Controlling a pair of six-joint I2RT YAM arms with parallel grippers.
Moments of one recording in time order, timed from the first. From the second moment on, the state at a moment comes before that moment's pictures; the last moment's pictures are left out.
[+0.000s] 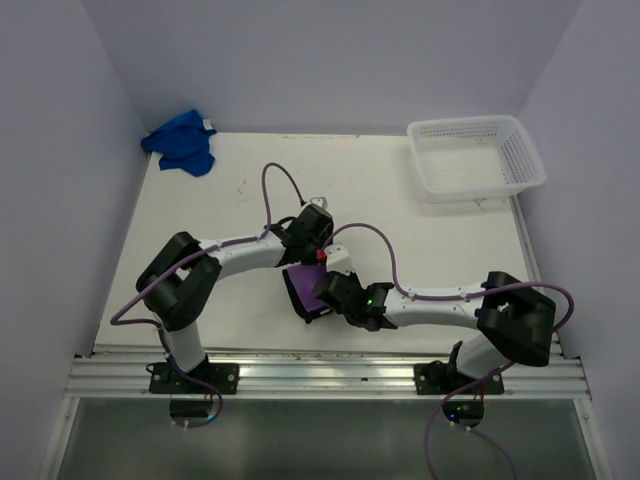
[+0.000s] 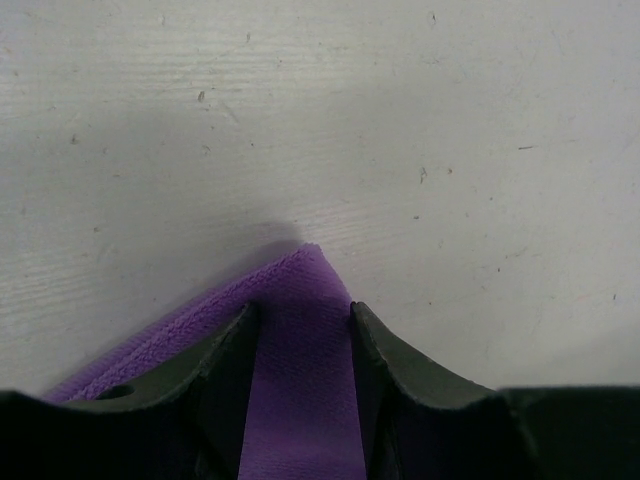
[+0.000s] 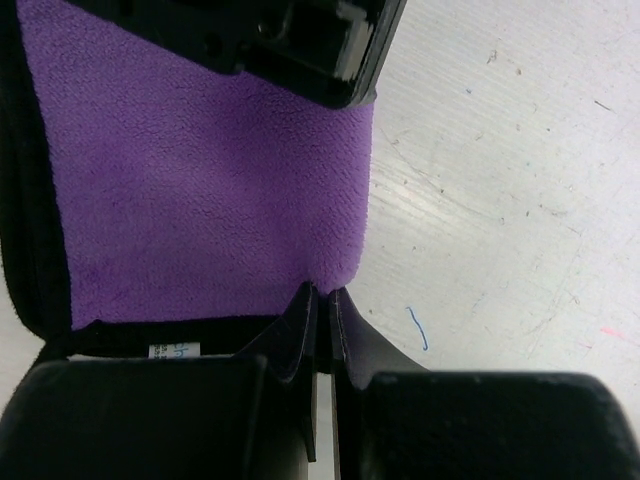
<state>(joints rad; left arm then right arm) -0.76 1.78 1.08 -0.21 -0.08 -0.74 1.17 1.52 0.78 -0.22 0.63 0.53</state>
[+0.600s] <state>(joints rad) -0.81 1.85 1.18 -0.30 -0.16 -0.73 1.18 1.58 0.75 -0.16 0.64 0.58</state>
